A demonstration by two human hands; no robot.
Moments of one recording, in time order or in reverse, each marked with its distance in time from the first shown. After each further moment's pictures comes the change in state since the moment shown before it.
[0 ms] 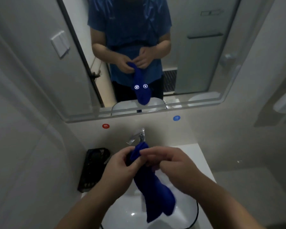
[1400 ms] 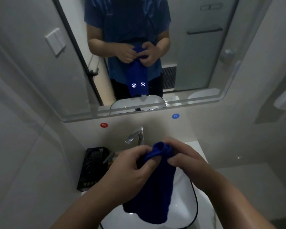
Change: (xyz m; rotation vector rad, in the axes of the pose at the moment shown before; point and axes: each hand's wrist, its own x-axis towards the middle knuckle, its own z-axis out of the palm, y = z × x) left_hand -0.005 0.030 0.011 0.291 -0.178 0.240; right_hand 0.004 0.017 -0.046 0.132 -0.173 -0.186
